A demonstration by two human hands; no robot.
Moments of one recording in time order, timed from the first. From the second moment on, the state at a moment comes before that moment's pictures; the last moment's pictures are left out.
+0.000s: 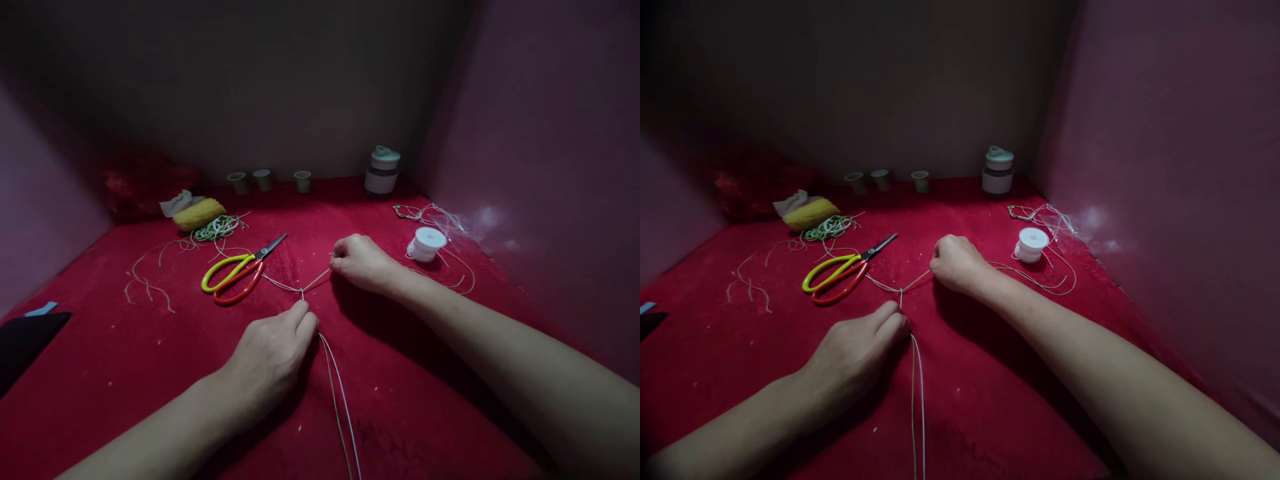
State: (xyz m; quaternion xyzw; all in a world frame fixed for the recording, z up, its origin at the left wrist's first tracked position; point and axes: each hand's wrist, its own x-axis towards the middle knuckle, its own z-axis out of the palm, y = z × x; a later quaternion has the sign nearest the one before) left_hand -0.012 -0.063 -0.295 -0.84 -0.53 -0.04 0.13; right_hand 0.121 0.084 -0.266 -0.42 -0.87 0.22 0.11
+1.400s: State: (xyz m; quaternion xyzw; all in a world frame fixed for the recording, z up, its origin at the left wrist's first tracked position) left_hand -0.035 -0.049 -0.283 -0.68 -0.66 -0.32 -0.08; right_hand 0.139 0.086 -0.258 -0.42 -0.81 0.40 0.07
